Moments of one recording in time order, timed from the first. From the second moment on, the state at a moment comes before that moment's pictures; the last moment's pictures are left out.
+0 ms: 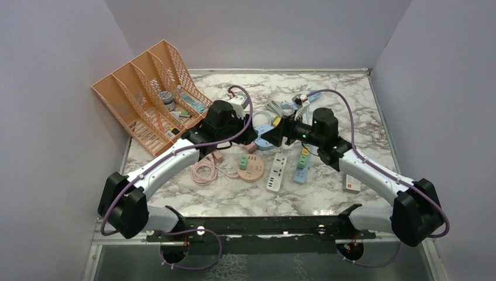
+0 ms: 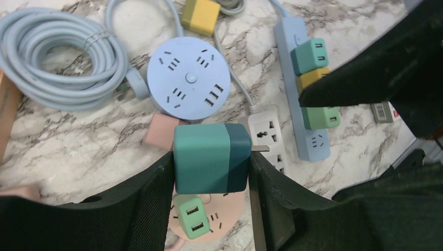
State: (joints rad) left arm -0.63 1.36 1.03 -0.24 0.16 -0.35; right arm 0.53 1.24 0.75 0.24 -0.47 0.47
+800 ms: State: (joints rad) left arm -0.68 1.26 0.94 -0.02 0.34 0.18; right arm 0.53 1.25 0.83 0.17 -0.40 0.58
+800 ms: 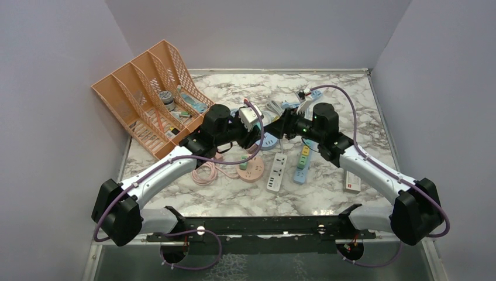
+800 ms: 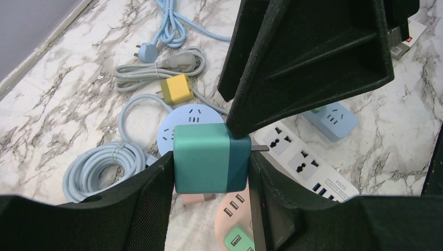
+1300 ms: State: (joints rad) left arm -0.69 1.26 0.94 0.00 0.33 0.20; right arm 0.54 1.29 0.83 0.25 -0.52 0.53
